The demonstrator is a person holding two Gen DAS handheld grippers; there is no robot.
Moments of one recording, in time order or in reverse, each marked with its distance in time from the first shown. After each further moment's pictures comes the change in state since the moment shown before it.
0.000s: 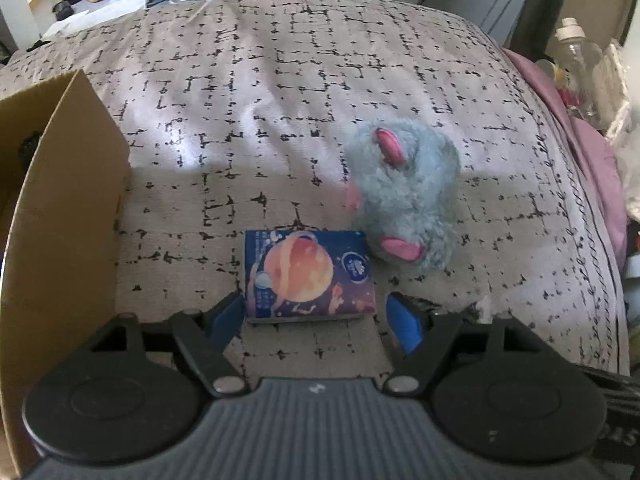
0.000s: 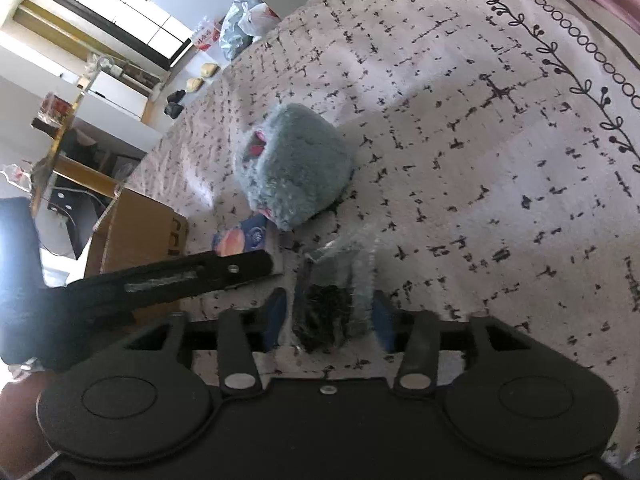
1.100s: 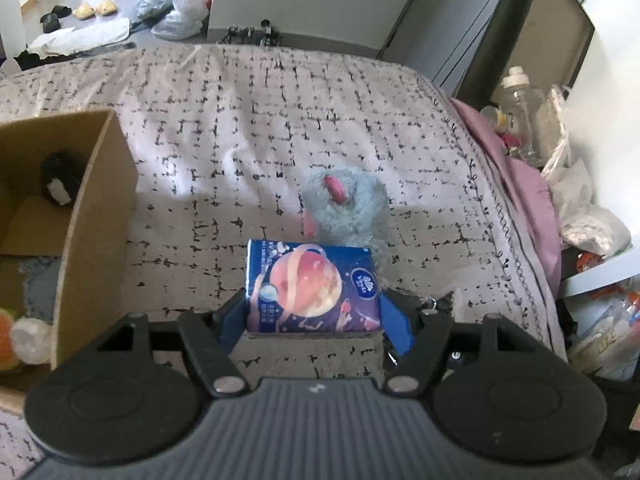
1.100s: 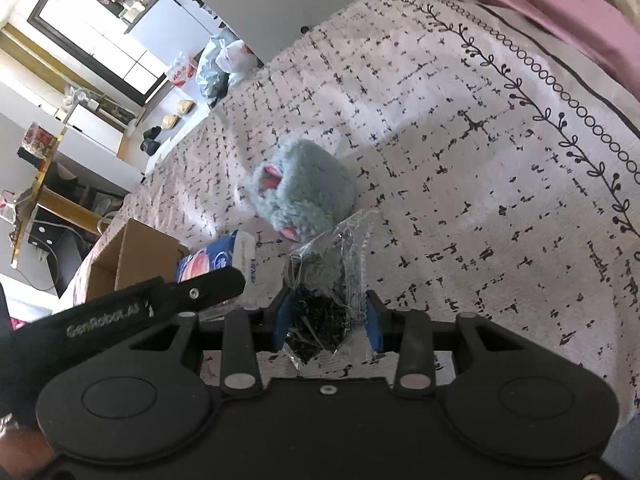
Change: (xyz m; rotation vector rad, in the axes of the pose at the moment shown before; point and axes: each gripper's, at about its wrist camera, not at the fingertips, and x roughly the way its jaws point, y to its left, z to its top) left arm -0.074 0.005 -0.015 -0.025 -0.122 -0.155; right arm -0.030 0.031 -0.008 0.045 -0.116 -0.083
